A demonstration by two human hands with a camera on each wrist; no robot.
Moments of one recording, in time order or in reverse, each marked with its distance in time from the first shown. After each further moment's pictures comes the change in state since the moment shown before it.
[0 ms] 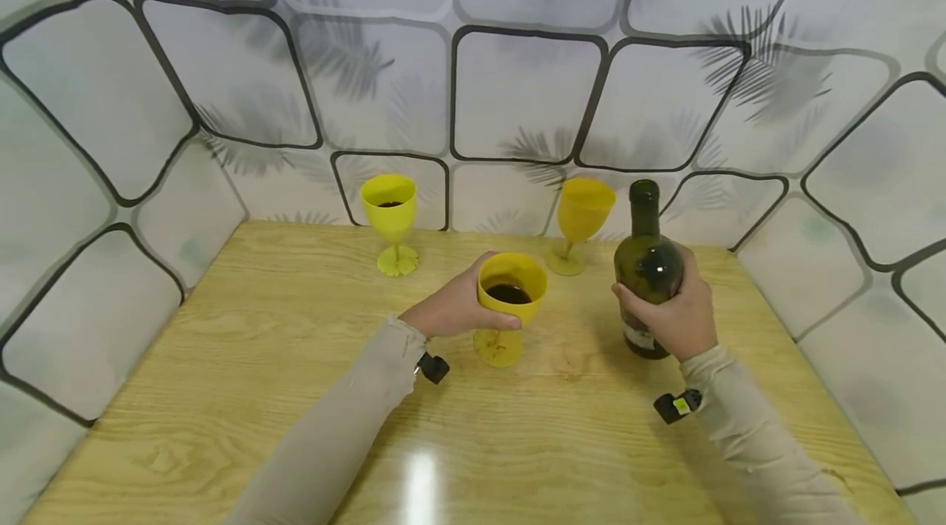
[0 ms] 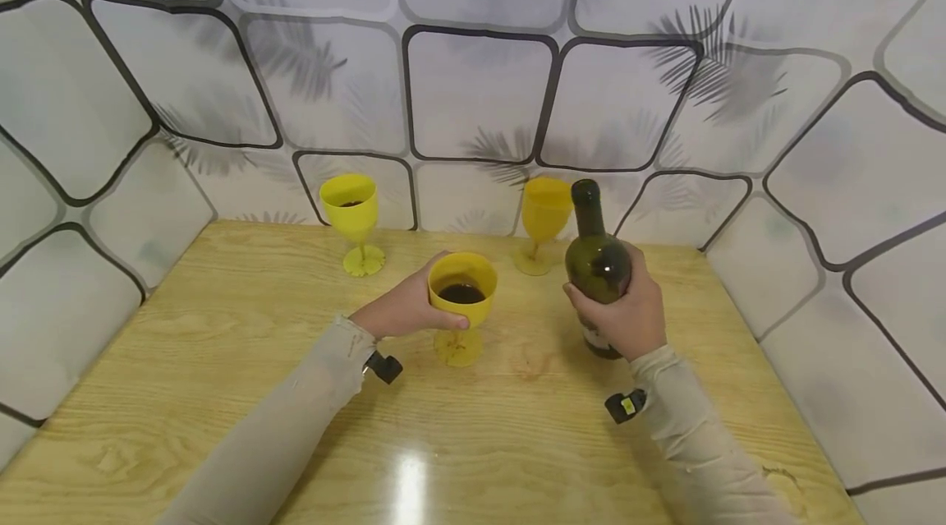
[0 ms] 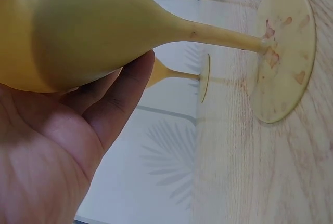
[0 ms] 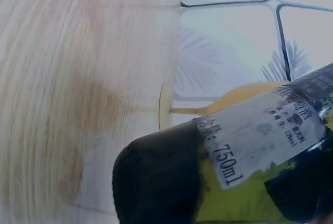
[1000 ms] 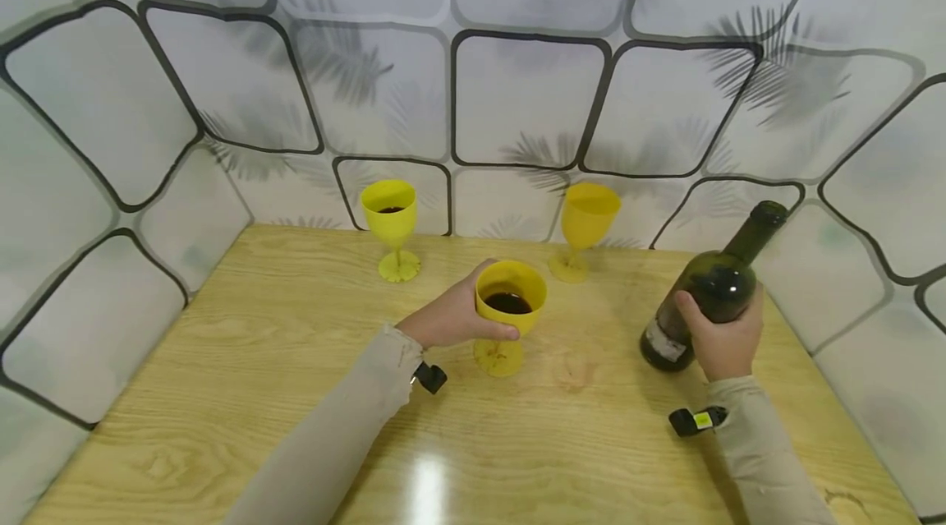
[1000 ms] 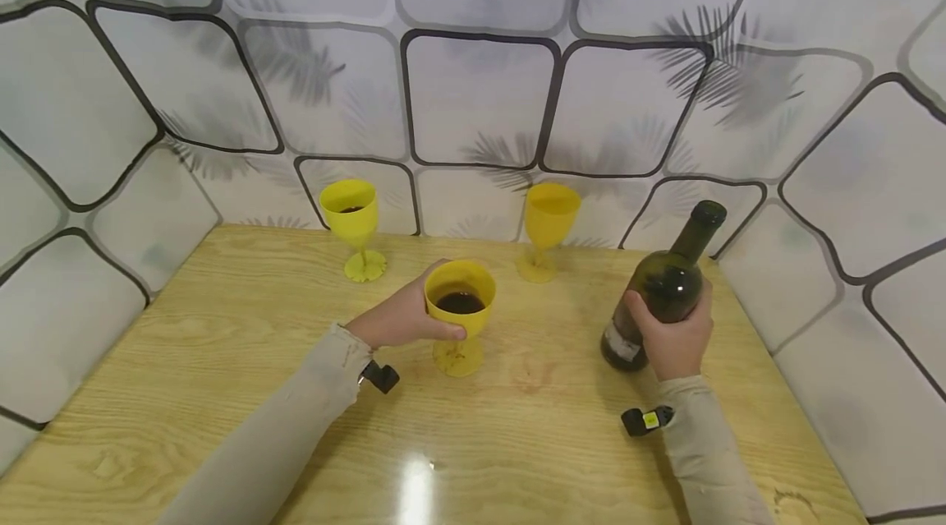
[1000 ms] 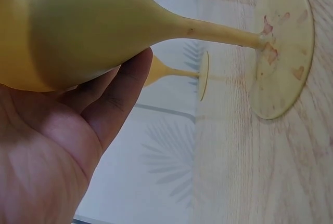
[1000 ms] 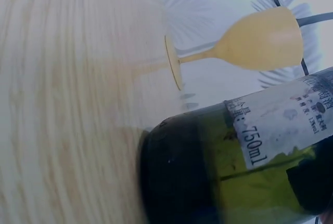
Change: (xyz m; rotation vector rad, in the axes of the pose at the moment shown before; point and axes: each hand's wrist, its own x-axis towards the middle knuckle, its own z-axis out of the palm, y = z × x) left_hand -0.002 0.000 0.001 0.012 0.017 -0.027; right_hand -0.007 0.057 -0.012 0.333 0.342 0.177
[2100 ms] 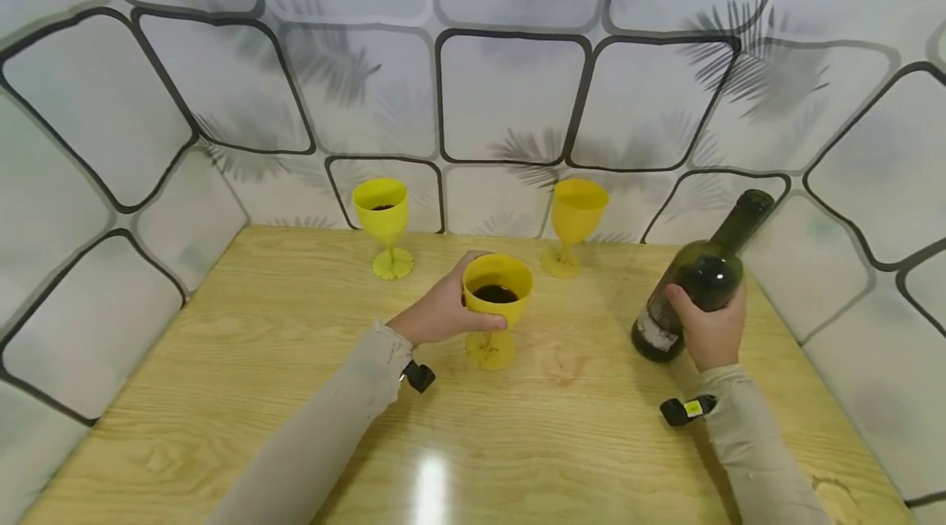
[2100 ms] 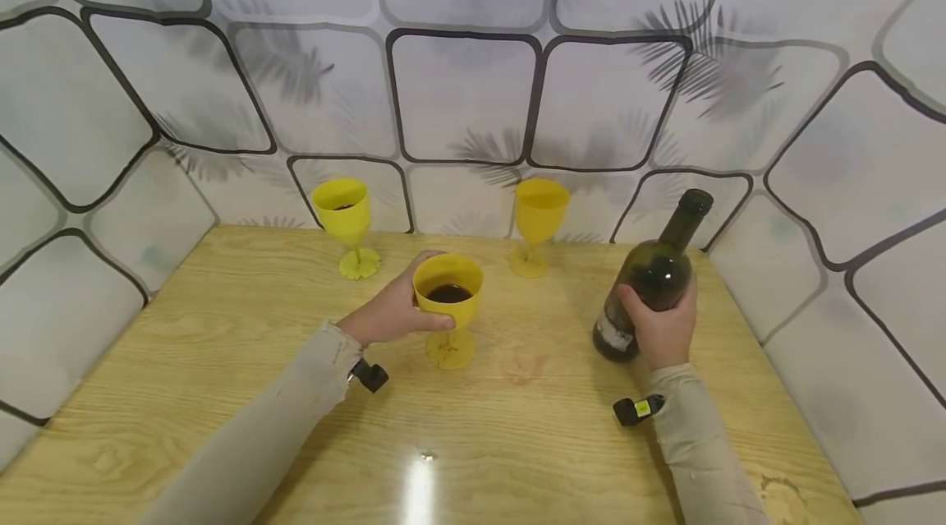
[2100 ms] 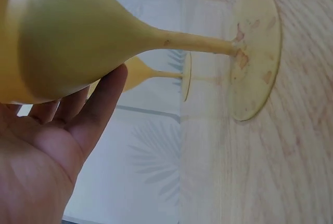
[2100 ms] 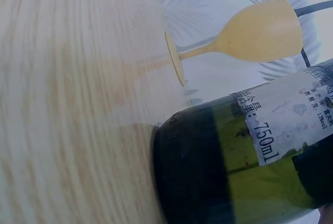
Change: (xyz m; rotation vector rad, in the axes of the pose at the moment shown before) left_hand -0.002 0.003 0.004 0.036 0.067 0.032; right_hand 0.002 0.008 -0.006 -0.005 -0.031 0.134
